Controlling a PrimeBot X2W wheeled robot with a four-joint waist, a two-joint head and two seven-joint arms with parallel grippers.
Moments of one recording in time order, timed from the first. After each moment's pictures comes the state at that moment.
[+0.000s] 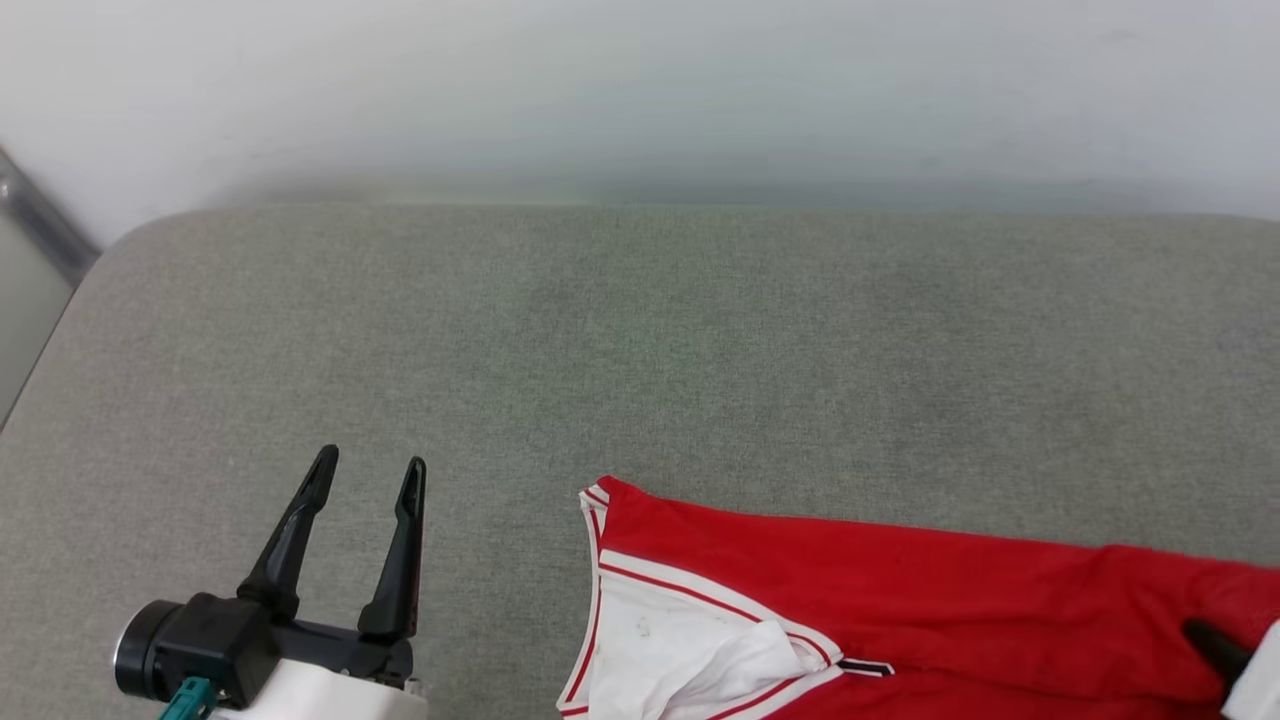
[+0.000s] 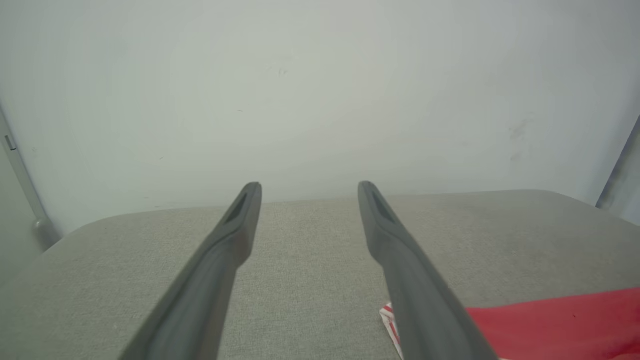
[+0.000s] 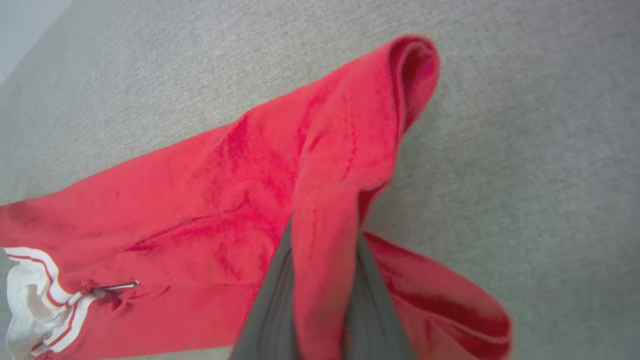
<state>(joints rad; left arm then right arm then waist) 0.06 0.19 -0.07 -0.13 -0.23 -0.13 -0.26 -0.04 -0.21 -0.42 0.17 0.54 0.13 0.76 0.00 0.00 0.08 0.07</state>
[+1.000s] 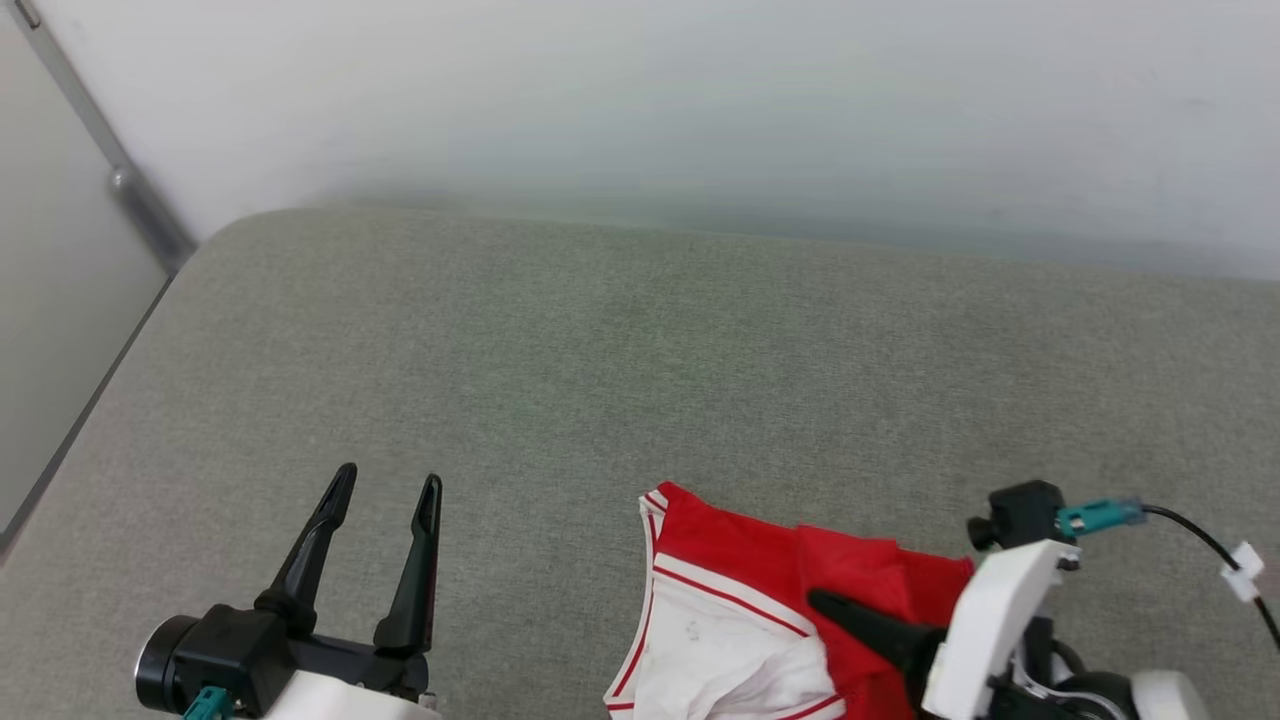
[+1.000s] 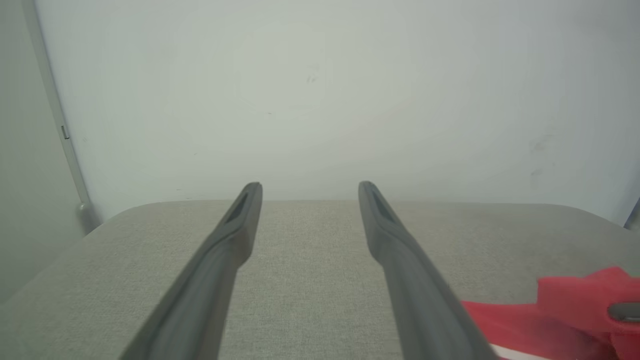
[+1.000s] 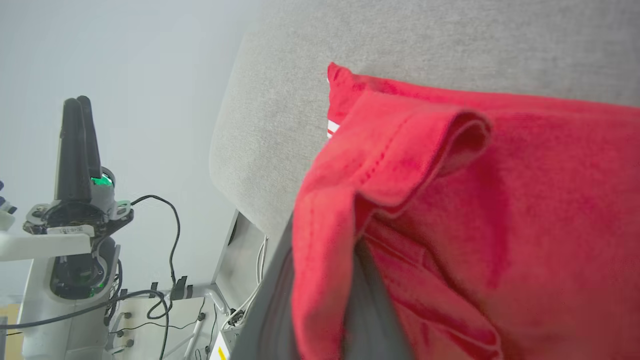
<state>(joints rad) 0.09 0.18 -0.09 -0.12 -0.24 -0.13 -0.26 -0.03 -0.05 0.06 -0.04 0.86 0.13 0.86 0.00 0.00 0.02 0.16</state>
